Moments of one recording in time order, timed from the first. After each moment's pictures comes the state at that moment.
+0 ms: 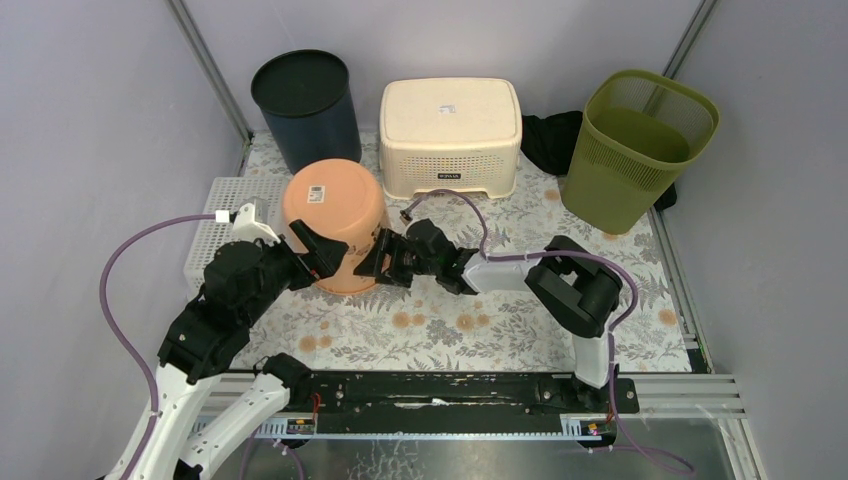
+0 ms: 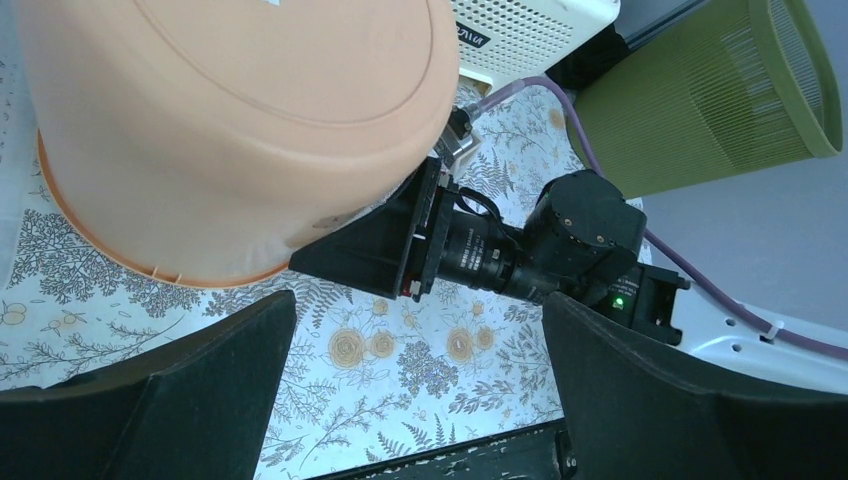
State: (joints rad) left arm -0.48 0.58 1.02 -0.81 -0.12 -0.70; right arm 0.94 1.92 1.07 0.38 -0.25 1.13
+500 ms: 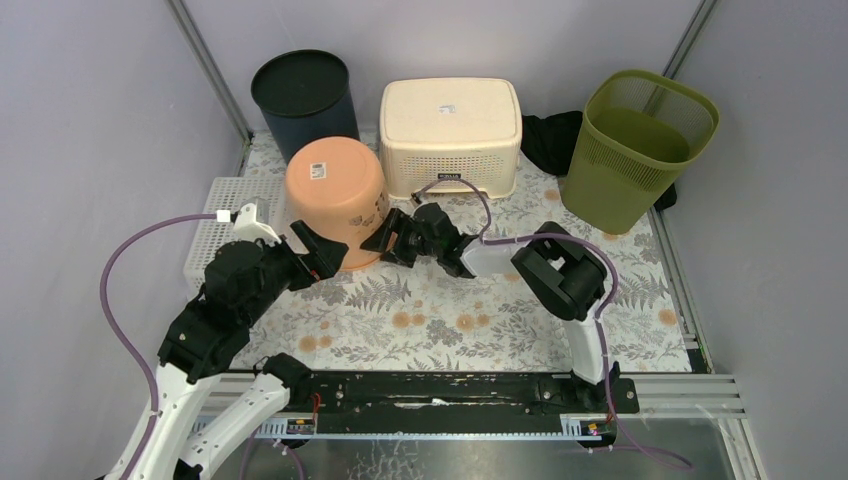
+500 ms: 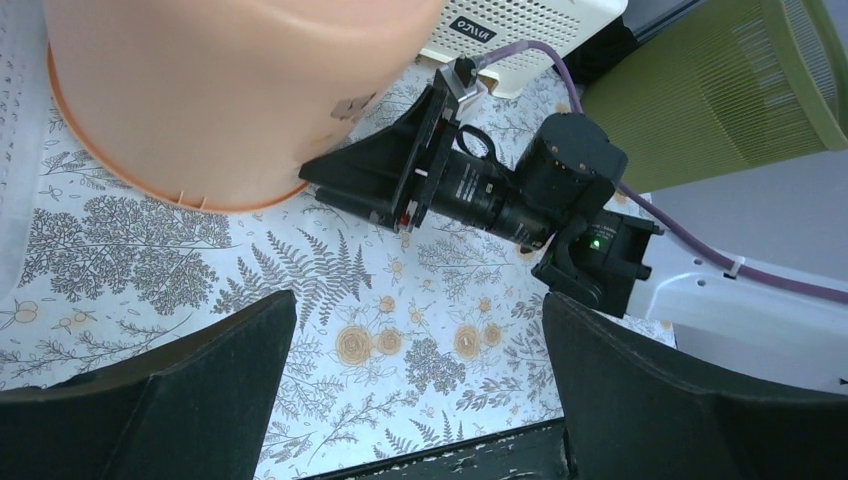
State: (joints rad) left arm -0.48 0.58 1.02 -0.82 -0.12 -0.68; right arm 0.84 2.05 1.16 0.46 -0.26 1.16
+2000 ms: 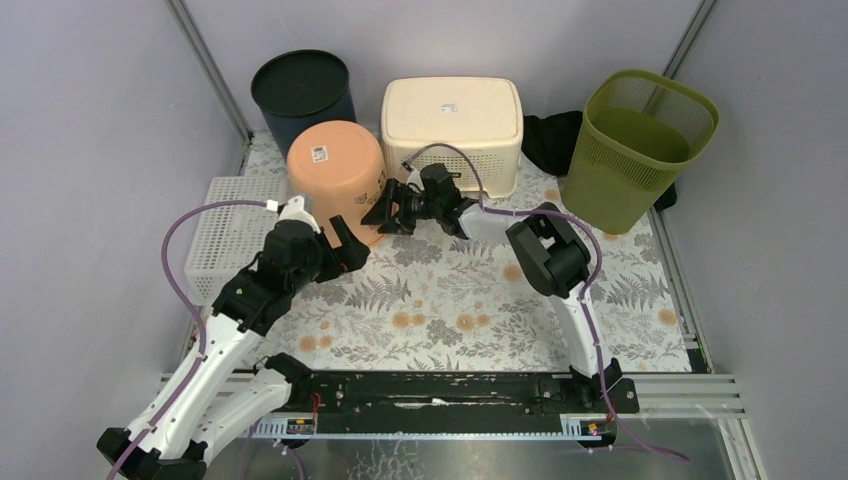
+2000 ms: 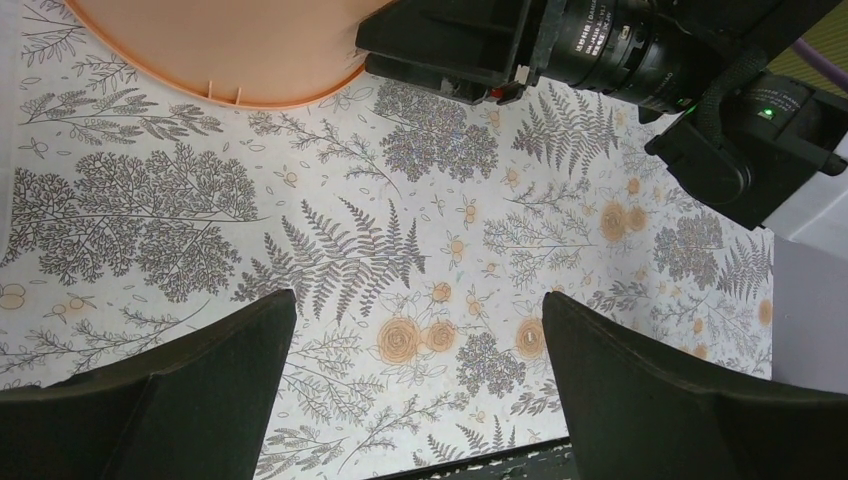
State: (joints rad) left arm -0.48 0.77 0.87 -0.69 -0.12 -0.68; right arm 0.68 2.26 1.53 0.32 -0.64 0.98
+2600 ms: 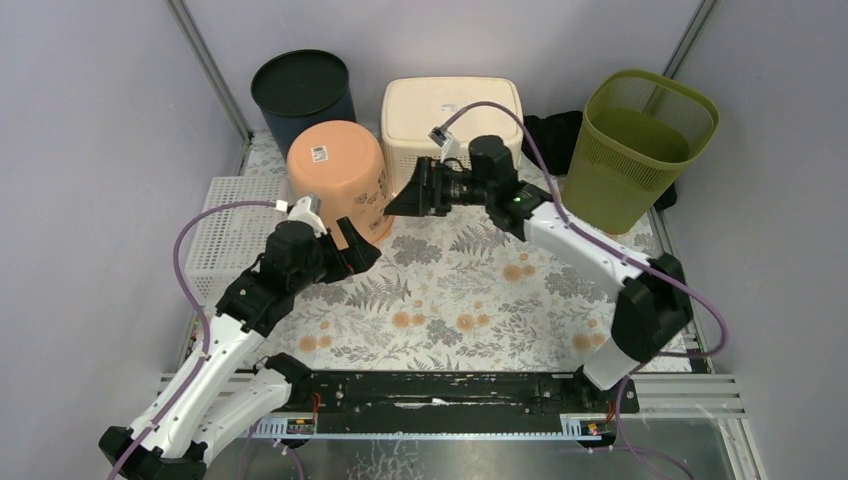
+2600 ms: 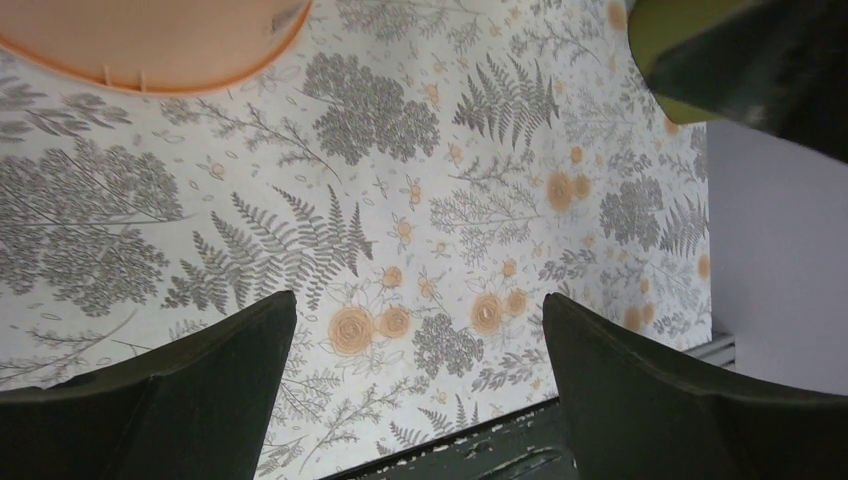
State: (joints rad) left arm -0.48 0.77 0.84 -0.62 0.00 -0.70; right arm 0.66 1.65 1.35 0.03 -0.67 0.78
